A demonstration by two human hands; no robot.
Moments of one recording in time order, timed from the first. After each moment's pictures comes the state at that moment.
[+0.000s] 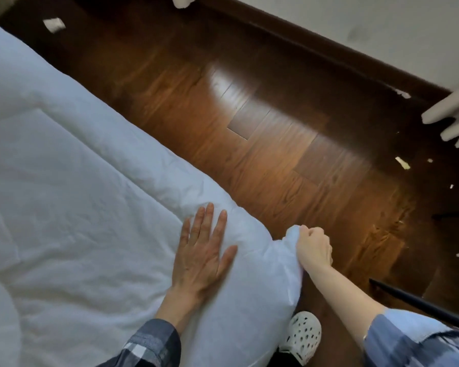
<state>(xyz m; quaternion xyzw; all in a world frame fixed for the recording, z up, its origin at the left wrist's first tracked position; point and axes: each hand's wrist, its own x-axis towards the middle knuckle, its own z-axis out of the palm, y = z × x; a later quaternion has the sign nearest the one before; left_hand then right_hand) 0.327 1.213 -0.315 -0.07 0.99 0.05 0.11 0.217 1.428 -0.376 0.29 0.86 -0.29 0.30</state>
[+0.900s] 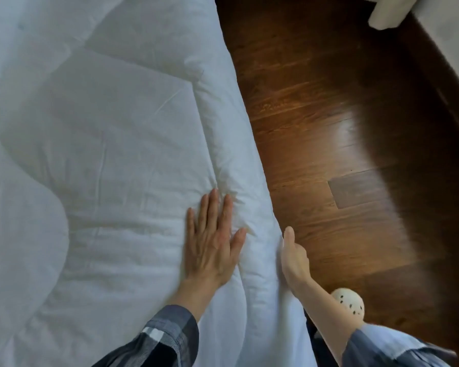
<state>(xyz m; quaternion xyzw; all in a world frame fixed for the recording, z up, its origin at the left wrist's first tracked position) 0.256 1.064 -0.317 -0.45 0.89 0.08 0.06 0.112 1.162 -0.362 0.03 0.81 -0.29 0.51</state>
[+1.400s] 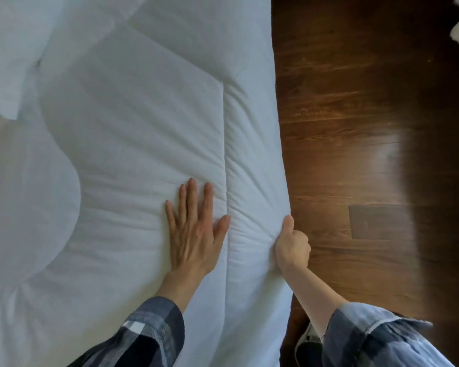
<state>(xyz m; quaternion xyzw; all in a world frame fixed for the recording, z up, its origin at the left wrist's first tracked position) 0.238 1.035 -0.309 -0.60 0.80 0.06 0.05 0.061 1.090 -0.371 -0.05 0.85 -0.23 0.48</state>
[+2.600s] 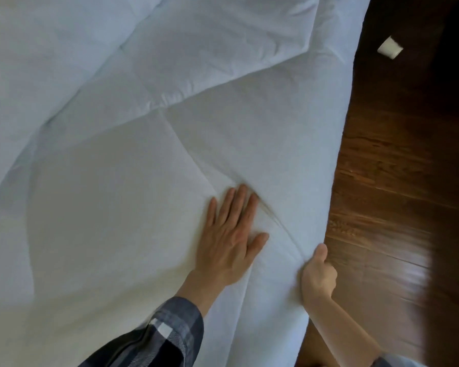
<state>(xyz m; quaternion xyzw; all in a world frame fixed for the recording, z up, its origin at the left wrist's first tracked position) 0.136 0.699 -0.327 -0.59 0.80 0.09 0.02 -0.039 0.737 -0.374 -0.02 0.86 -0.25 0.44</state>
